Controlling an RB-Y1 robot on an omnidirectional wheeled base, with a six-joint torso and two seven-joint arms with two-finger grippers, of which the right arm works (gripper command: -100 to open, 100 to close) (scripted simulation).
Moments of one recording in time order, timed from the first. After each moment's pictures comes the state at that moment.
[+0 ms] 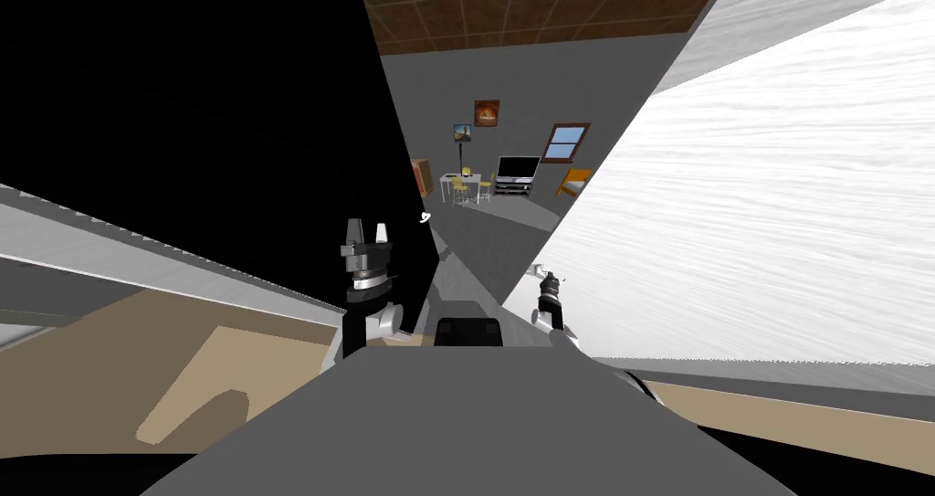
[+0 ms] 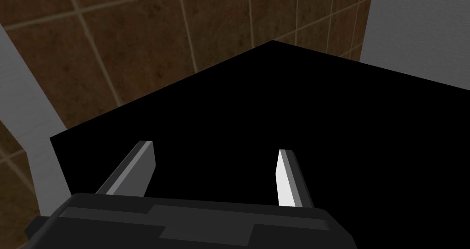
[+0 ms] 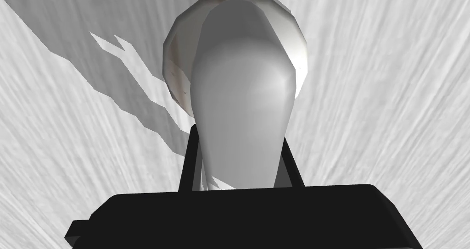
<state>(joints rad) -0.12 -0.19 -0.32 -0.55 -0.29 -0.83 0.04</state>
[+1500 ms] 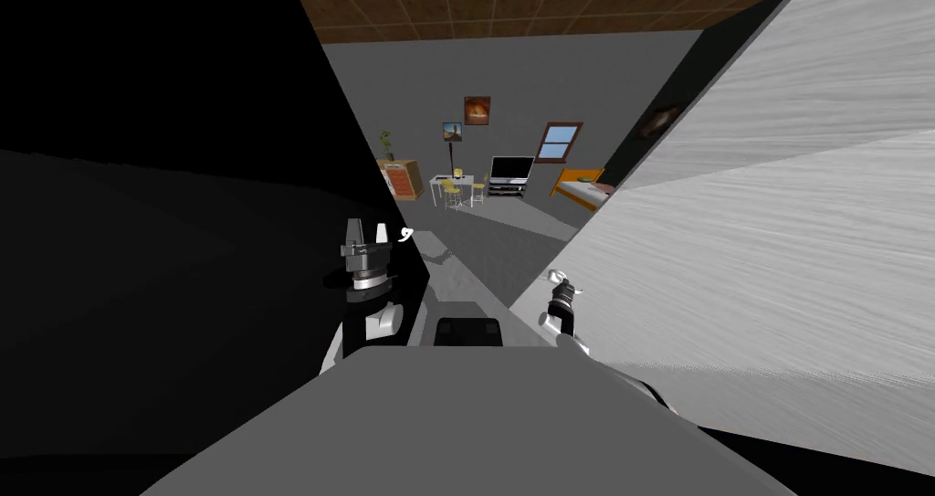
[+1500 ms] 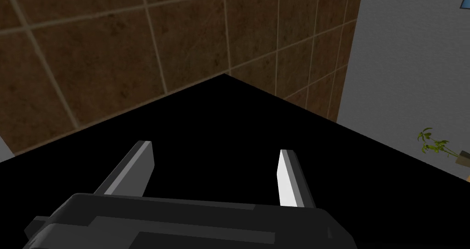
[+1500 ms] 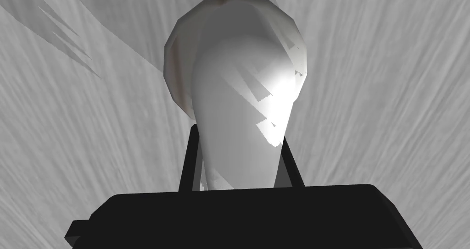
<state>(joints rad) -0.11 -0.22 -0.43 -0.52 -0.36 -0.85 0.07</state>
